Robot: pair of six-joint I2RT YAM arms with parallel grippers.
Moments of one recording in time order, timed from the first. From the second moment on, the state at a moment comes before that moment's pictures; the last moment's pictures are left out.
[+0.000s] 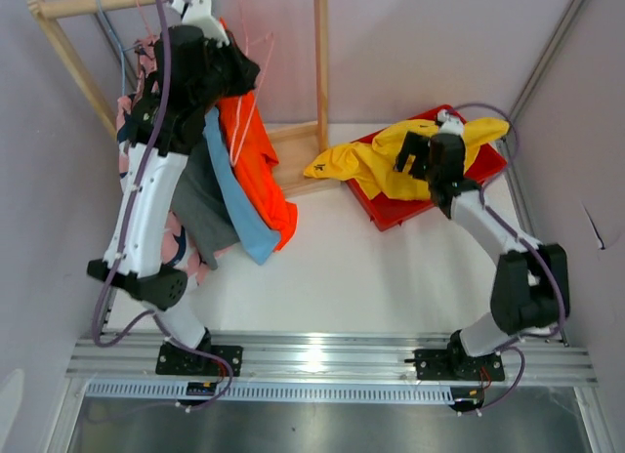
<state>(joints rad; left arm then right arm) -0.36 1.64 2.26 -0.81 -0.05 -0.37 0.20 1.63 1.26 -0.04 0.15 0.33</state>
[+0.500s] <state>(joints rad) -0.36 1.95 2.48 -0.56 -0.17 -0.36 0.45 1.05 0.58 0.23 0.06 0.49</state>
